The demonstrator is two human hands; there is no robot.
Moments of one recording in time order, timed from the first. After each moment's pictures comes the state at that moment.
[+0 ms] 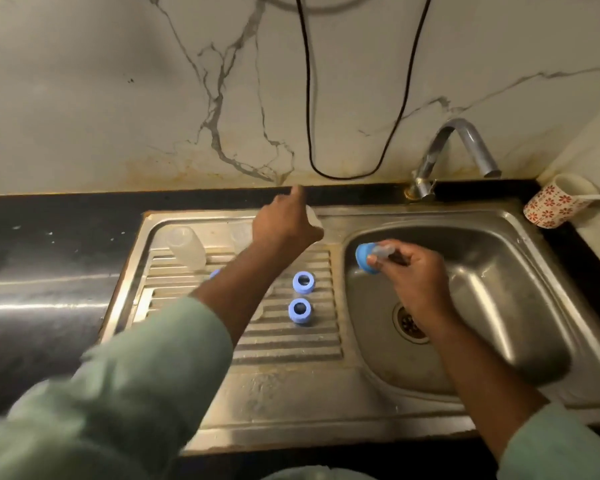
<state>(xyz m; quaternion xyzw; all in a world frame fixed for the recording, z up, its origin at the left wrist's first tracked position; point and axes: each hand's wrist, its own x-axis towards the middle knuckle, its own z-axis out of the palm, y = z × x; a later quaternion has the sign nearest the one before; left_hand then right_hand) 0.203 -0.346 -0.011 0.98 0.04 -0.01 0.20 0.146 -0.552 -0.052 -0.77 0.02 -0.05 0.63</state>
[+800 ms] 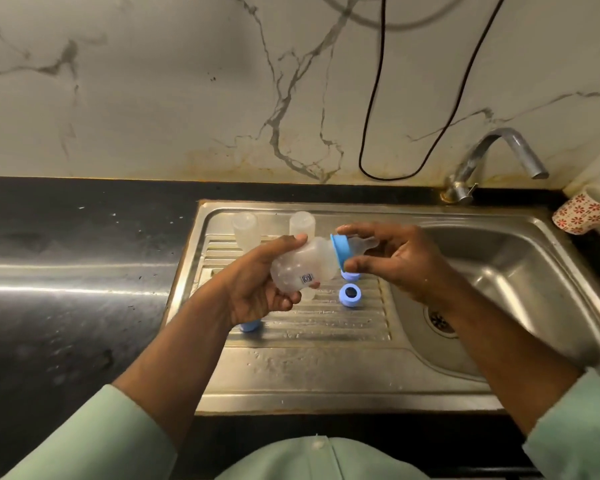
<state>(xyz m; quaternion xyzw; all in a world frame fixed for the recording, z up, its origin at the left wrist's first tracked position) 0.059 -0.211 0.013 0.52 0.13 -0.35 0.77 0.095 -0.445 0.025 -0.80 -0.21 0.10 0.55</state>
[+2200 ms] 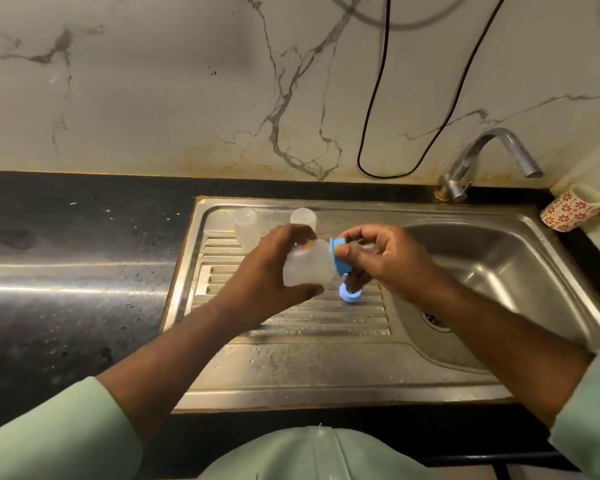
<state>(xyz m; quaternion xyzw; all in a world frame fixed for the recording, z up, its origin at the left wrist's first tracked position) 0.045 -0.203 -0.009 0.88 -0.18 0.05 0.43 0.080 -0.416 0.030 -0.83 -0.15 0.14 0.52</state>
